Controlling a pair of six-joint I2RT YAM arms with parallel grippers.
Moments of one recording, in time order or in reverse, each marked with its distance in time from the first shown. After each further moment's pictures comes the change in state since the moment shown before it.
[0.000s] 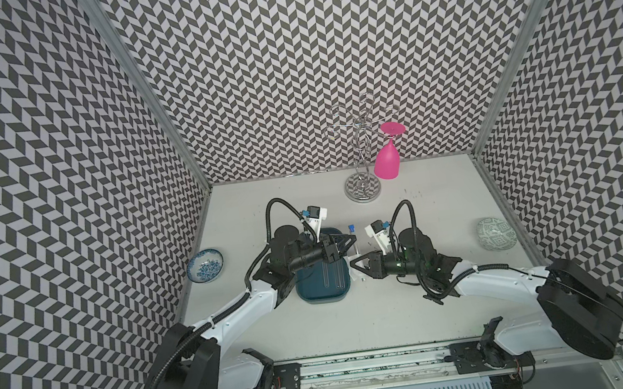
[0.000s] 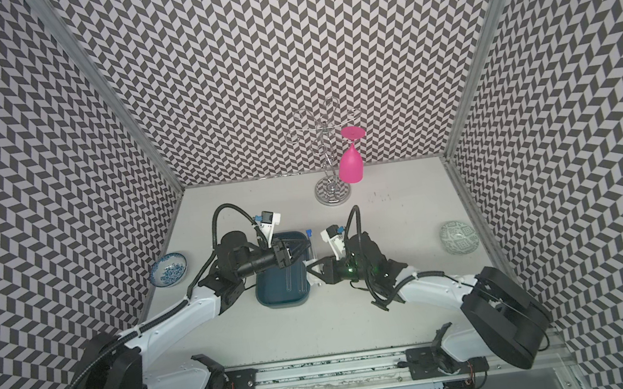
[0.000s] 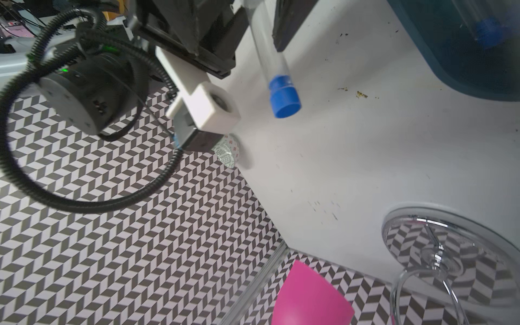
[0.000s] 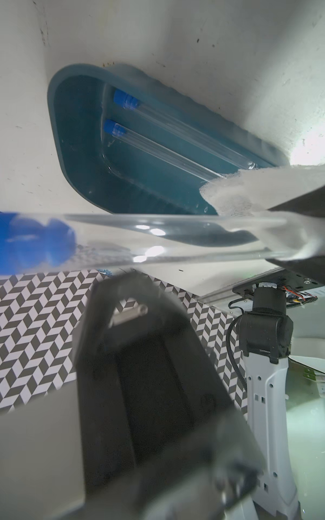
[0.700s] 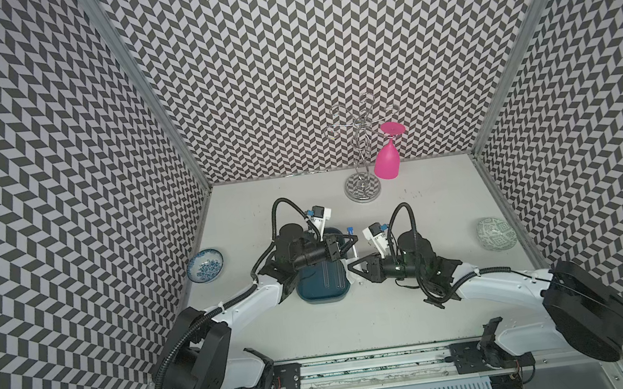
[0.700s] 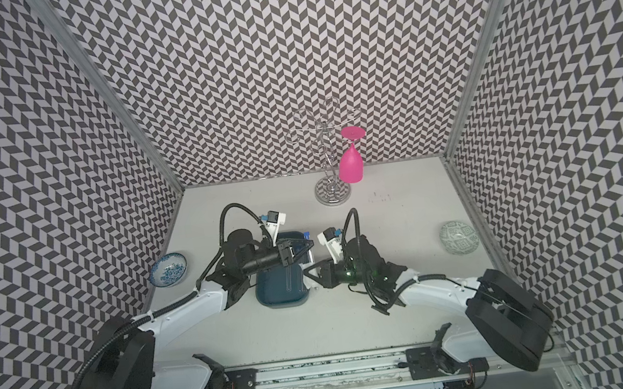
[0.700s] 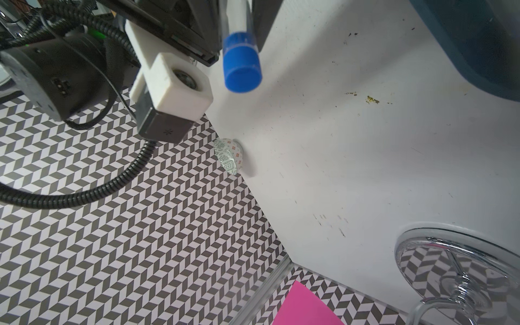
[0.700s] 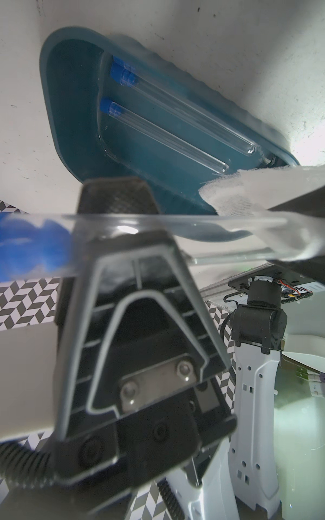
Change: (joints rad) left arm -0.006 0.058 0.010 0.073 0.035 -0.053; right arm 0.040 -0.013 -0.001 0.007 0.019 0.006
